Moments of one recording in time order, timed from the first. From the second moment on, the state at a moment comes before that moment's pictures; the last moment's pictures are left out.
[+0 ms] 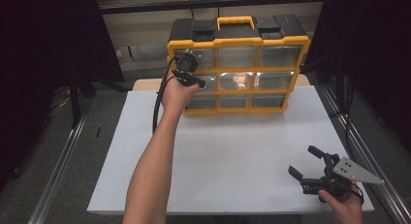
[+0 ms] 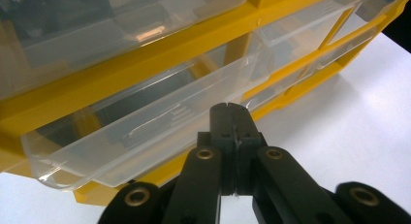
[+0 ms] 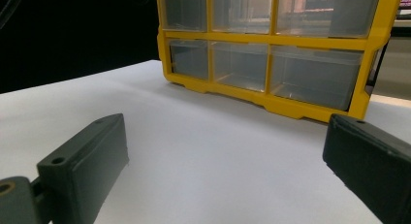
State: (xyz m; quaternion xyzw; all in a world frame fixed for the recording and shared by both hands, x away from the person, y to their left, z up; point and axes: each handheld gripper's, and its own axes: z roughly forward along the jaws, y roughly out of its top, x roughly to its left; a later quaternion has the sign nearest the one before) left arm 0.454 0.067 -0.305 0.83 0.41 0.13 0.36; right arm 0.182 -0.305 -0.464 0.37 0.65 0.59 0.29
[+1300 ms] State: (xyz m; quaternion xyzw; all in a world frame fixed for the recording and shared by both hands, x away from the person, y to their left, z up) left arm 0.461 0.067 -0.308 0.82 0.42 0.15 0.37; right arm 0.182 -0.305 -0.465 0.37 0.65 0.59 0.29
